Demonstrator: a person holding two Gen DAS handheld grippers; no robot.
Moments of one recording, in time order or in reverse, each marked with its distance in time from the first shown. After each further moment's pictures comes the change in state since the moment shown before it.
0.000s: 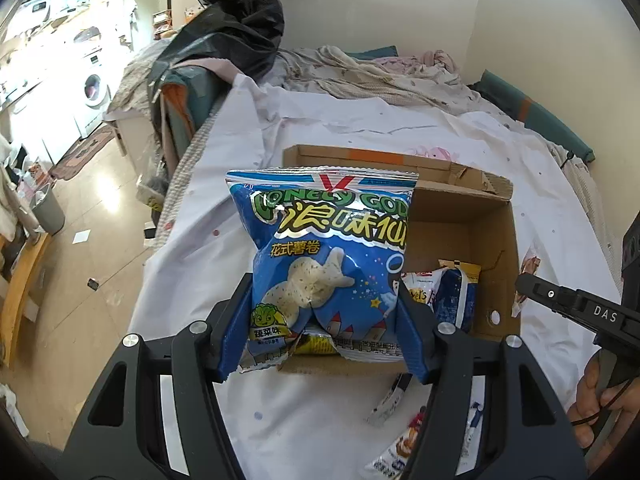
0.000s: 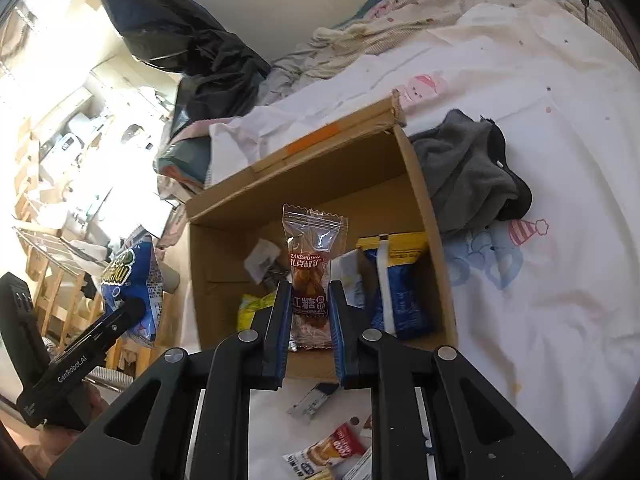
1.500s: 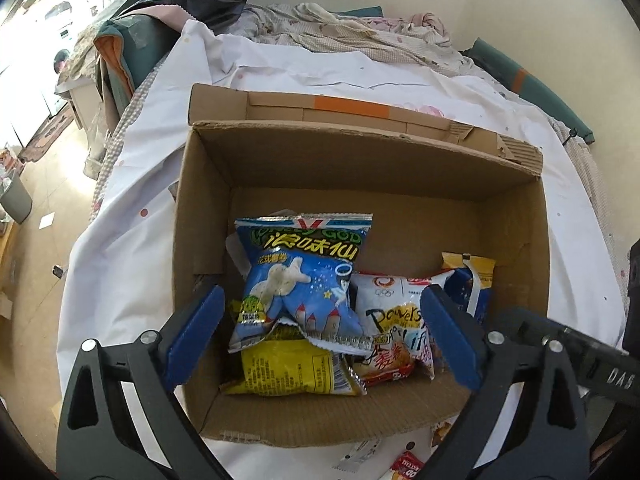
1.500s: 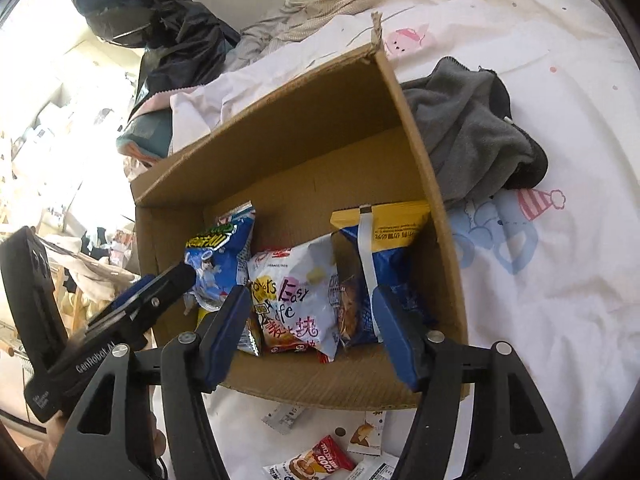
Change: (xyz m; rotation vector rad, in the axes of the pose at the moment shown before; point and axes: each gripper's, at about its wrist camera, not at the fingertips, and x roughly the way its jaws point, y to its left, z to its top) left arm 0.095 -0.029 0.000 -0.003 0.135 -0.082; right arm 0.052 -0.014 -0.001 0.044 0.100 -0.071
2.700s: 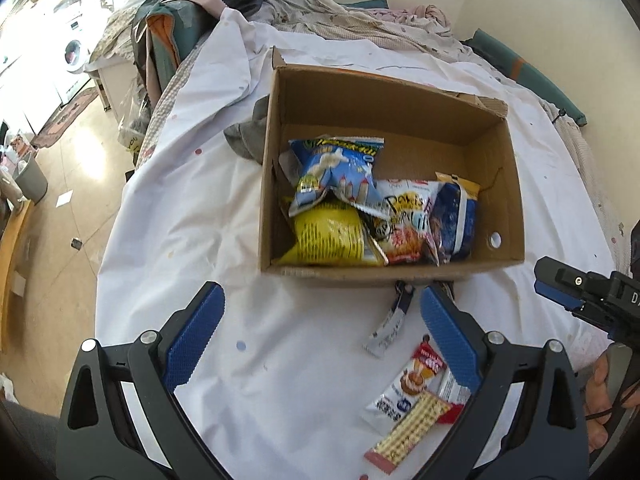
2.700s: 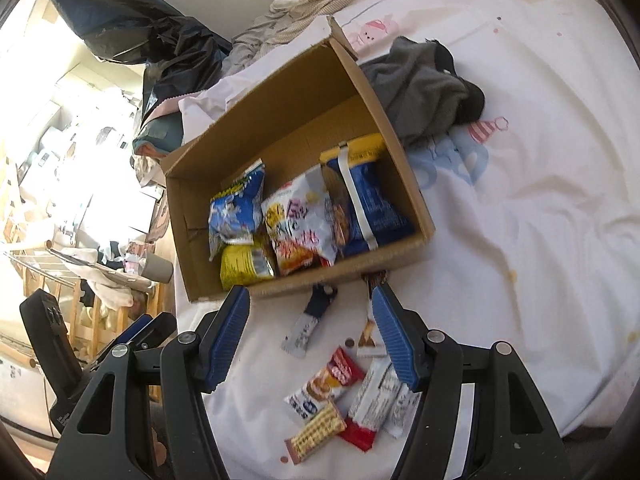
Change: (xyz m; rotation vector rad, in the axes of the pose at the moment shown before) left arm -0.083 0.028 -0.079 -0.002 0.041 0.022; right arm -0.063 -0.008 -0.068 0.092 0.001 0.029
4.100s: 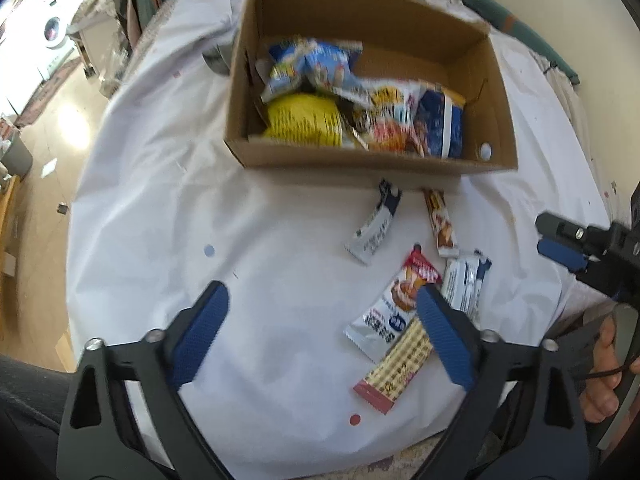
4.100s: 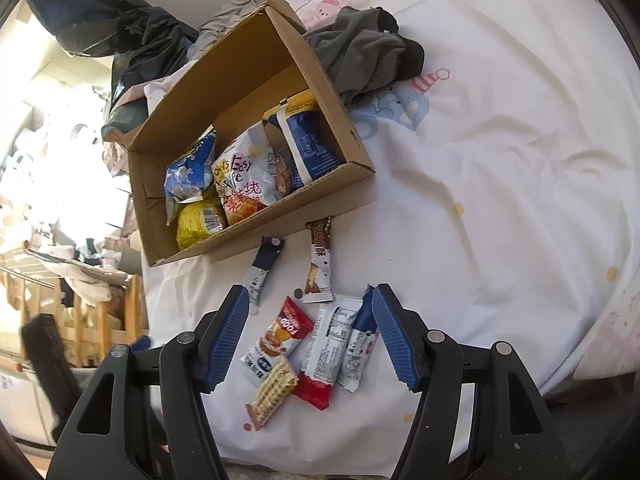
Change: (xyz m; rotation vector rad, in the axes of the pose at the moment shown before) left arm 0.020 -0.010 -0.061 0.024 0.205 -0.061; right arm -0.009 -0.031 -0.037 0.062 0.055 -0.079
